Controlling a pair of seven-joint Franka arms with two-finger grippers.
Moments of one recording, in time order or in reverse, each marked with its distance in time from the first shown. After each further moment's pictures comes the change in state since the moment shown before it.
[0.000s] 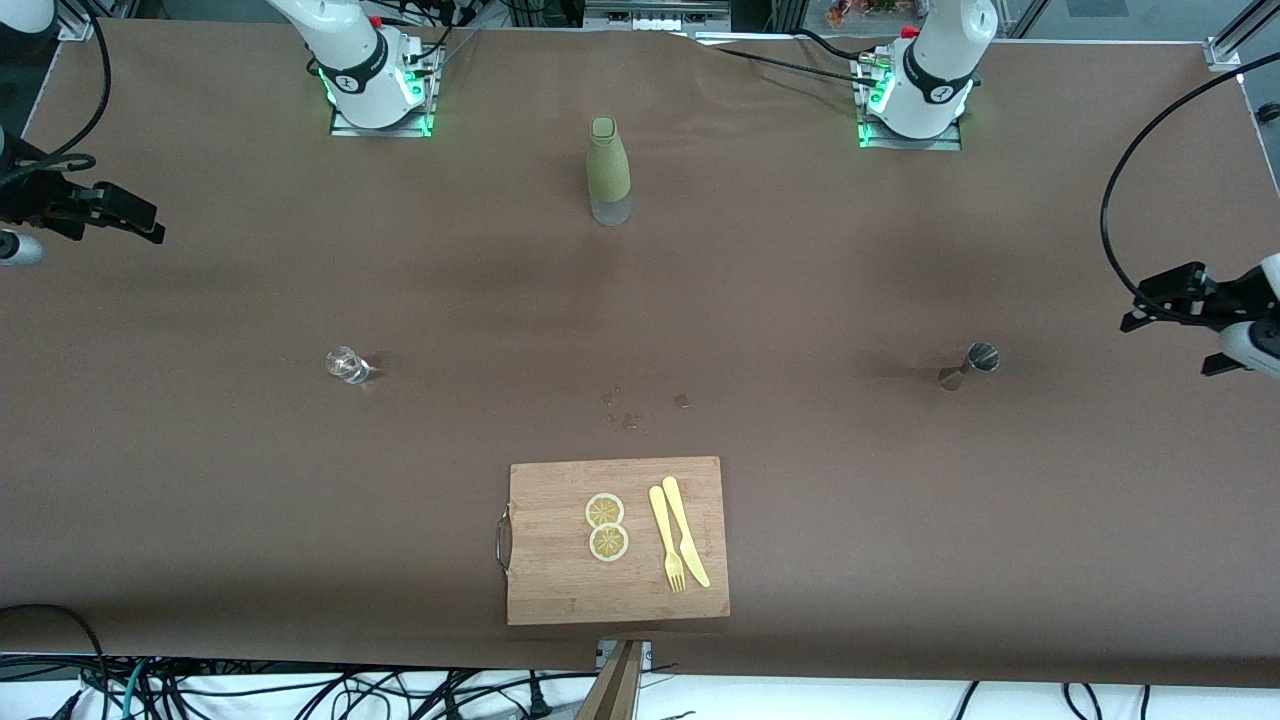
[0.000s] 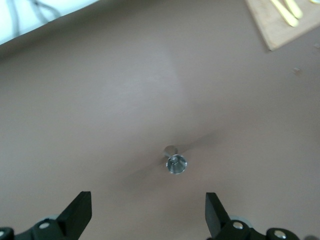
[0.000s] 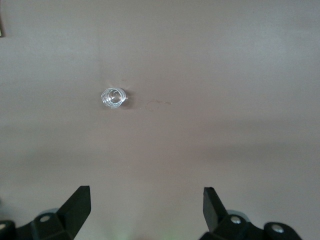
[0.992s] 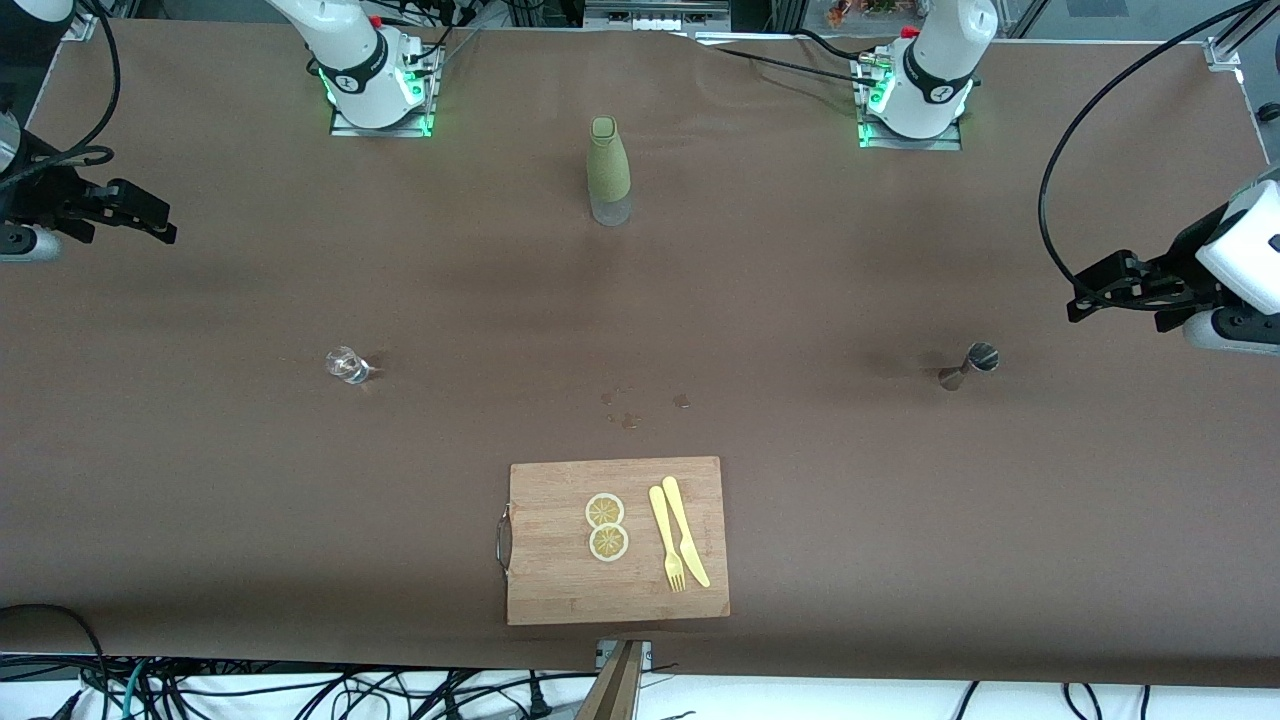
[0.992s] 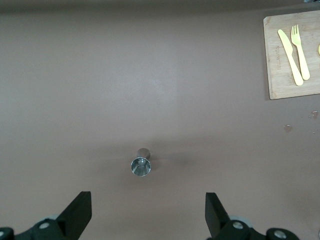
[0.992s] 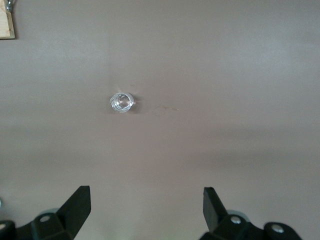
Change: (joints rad) left arm -0.050 -0.109 -0.085 -0.138 0.036 0.072 -0.445; right arm 0.012 0.000 0.025 0.021 0.000 0.009 0.001
